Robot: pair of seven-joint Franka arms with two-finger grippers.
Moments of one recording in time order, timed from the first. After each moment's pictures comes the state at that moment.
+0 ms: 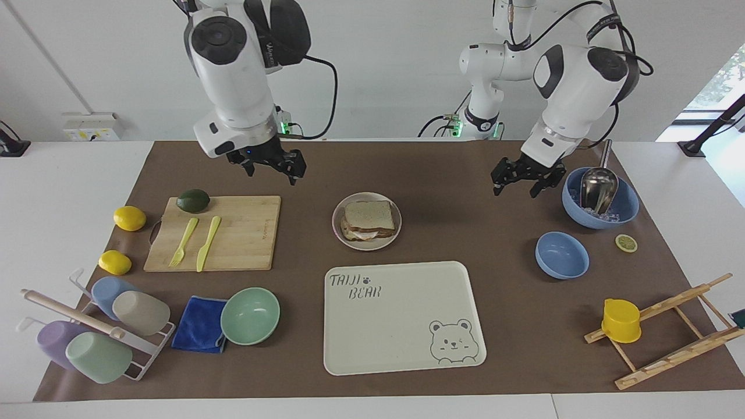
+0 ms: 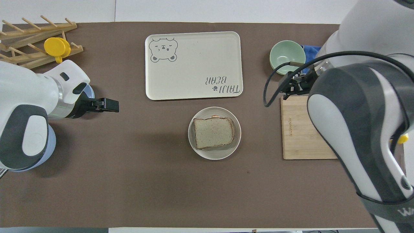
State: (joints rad) left arm -0.23 -0.05 -0.02 -2.00 -0.15 2.01 -0.12; right arm 0.26 0.19 -0.03 -1.38 0.03 1.40 0.46
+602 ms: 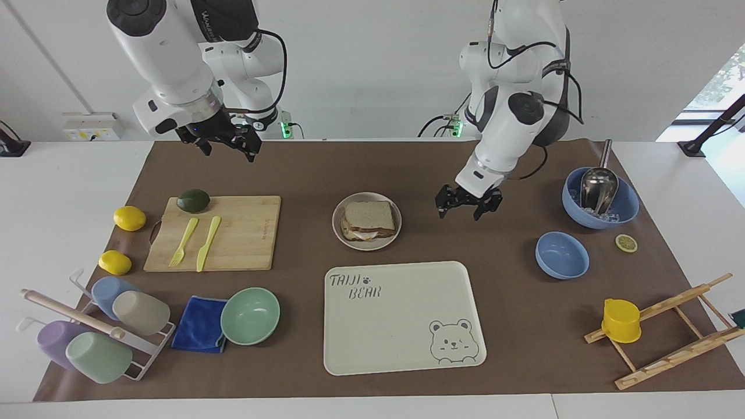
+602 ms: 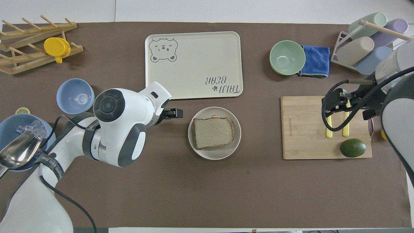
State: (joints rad) left arm -0.51 0.20 -0.03 -2.10 -0.18 2.44 -0.35; right arm 0.16 0.06 -0.05 -1.47 0.03 1.32 0.20
